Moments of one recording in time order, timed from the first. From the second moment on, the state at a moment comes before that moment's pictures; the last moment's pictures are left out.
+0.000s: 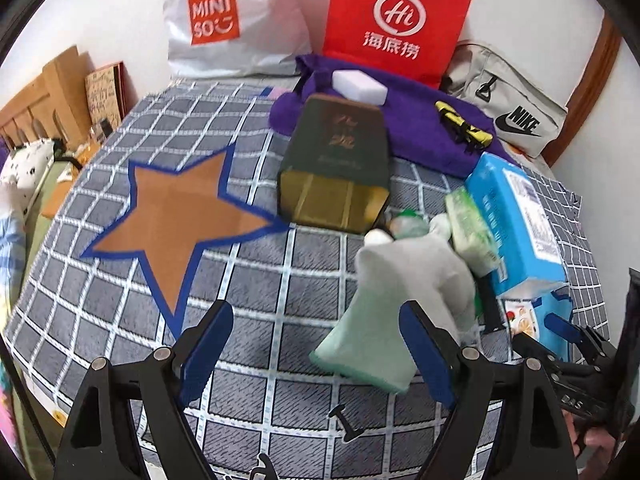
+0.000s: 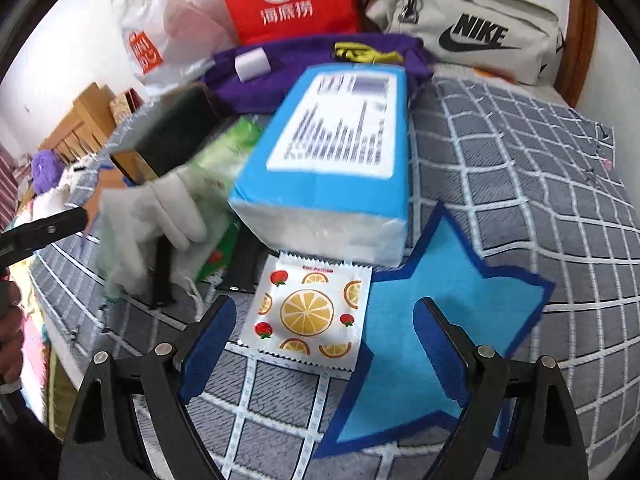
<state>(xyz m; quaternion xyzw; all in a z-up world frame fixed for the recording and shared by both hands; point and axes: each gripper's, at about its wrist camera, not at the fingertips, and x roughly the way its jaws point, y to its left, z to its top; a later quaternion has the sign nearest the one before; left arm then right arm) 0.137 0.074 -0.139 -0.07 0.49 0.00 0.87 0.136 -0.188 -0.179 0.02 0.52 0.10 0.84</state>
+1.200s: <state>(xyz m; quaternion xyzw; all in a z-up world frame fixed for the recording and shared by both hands) 0.141 0.051 -0.146 -0.08 0.47 -0.08 0.88 0.092 -0.186 -0.178 -0.03 0.46 0.15 0.87</state>
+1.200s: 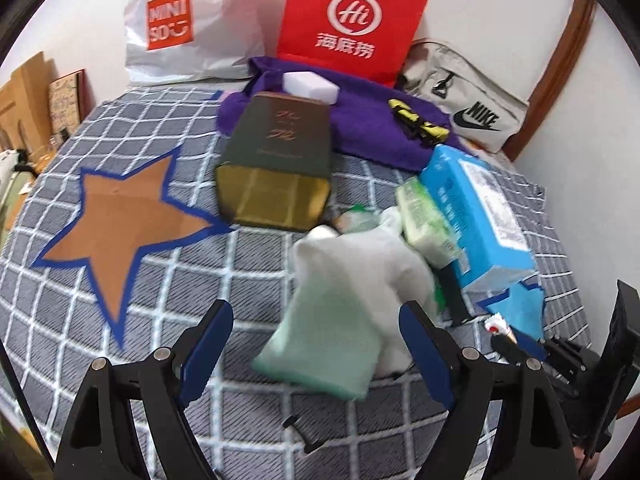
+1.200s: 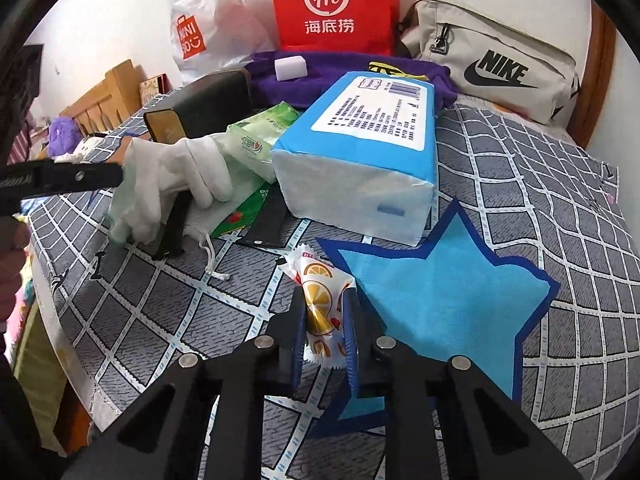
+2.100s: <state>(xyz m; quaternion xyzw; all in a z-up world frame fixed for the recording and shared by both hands) 0.131 0.073 -0.124 -0.13 0.42 -0.10 0.89 0.094 -0.201 -0.165 0.02 0.47 0.13 0.87</state>
